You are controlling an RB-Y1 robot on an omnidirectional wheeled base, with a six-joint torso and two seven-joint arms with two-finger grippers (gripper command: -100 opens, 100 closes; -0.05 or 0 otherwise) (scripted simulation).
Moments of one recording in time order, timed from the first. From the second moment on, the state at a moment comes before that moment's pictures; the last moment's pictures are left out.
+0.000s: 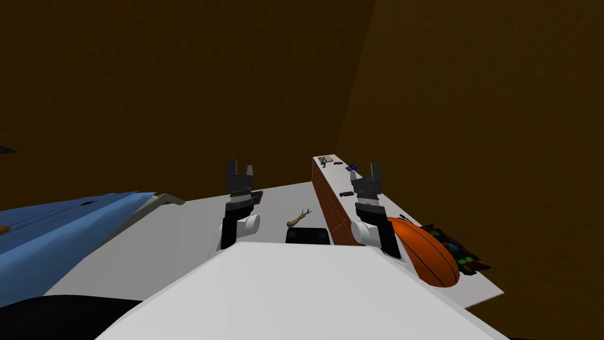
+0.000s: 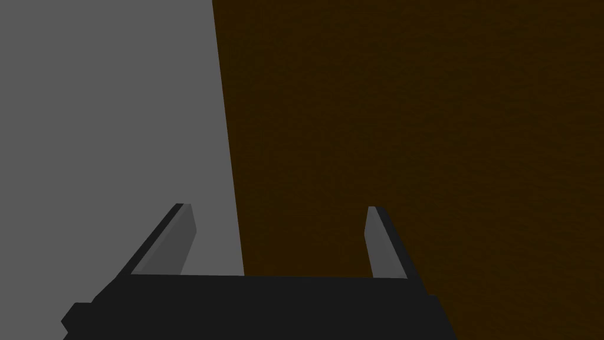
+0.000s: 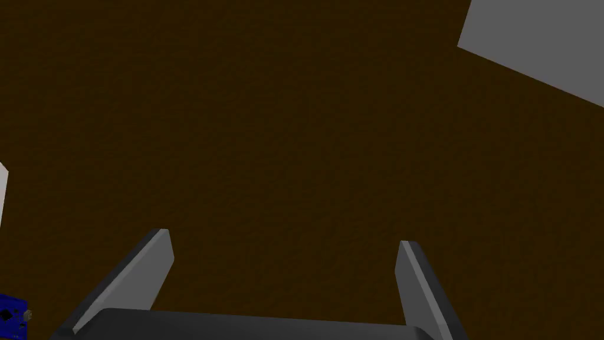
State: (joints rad) left arm 0.45 -0.01 0.06 -2.32 -0.09 -0.41 0.13; right arm 0.51 -0.02 0.01 -2.25 -0.08 -0.35 -0.16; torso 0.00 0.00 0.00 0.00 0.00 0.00
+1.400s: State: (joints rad) left arm 0.45 -0.01 0.06 -2.32 -0.09 -0.41 0.13; right arm 0.55 -0.20 -0.08 -2.16 0.30 -0.49 -0.08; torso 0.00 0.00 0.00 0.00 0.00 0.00
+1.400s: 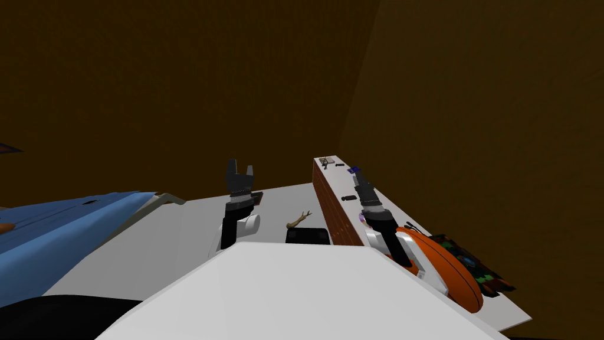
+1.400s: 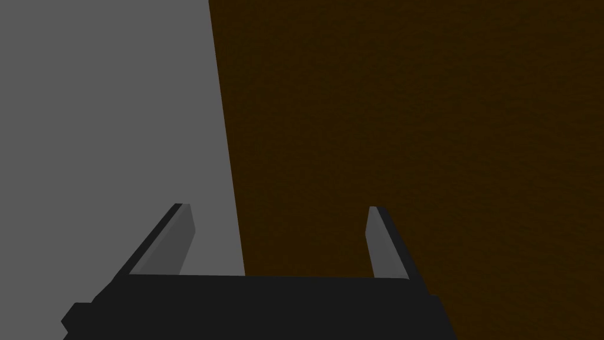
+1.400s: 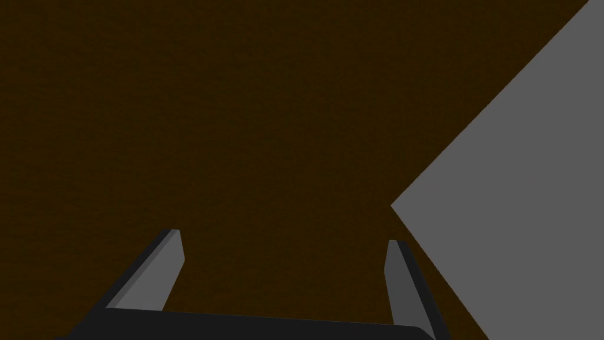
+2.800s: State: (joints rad) left arm 0.45 -0.01 0.06 -2.32 -0.09 -0.41 0.13; right arm 0.60 -0.30 -0.18 -2.08 0.70 -0.64 0.01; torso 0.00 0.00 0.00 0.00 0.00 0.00
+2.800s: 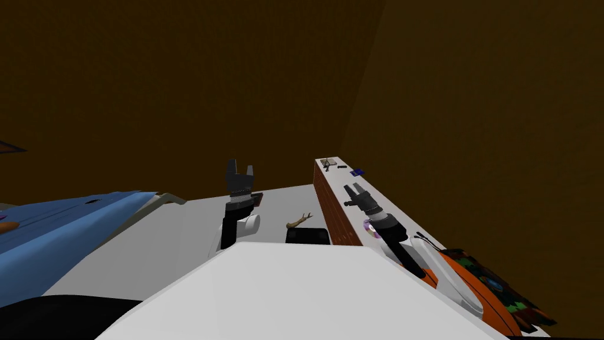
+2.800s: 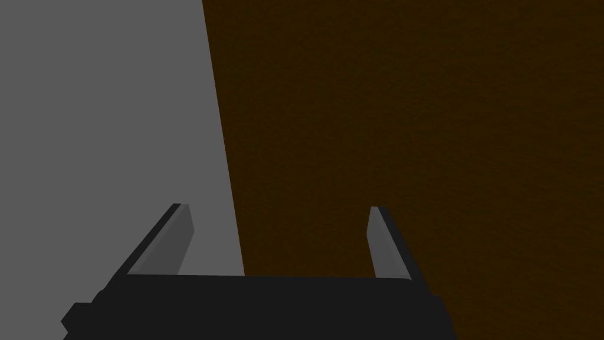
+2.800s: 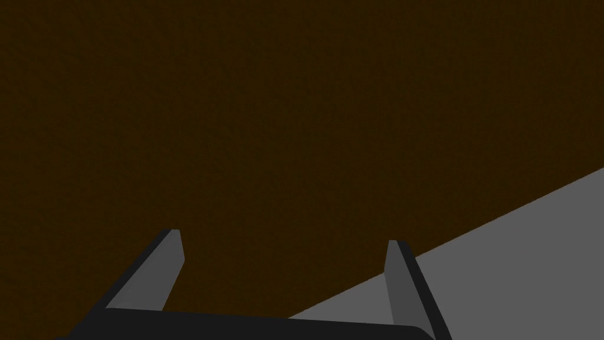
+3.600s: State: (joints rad) left arm 0.45 -0.01 0.06 -2.32 -0.09 -0.41 0.13; right arm 0.62 -0.36 -0.22 -2.02 0.93 -0.72 0.07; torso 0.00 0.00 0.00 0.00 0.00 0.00
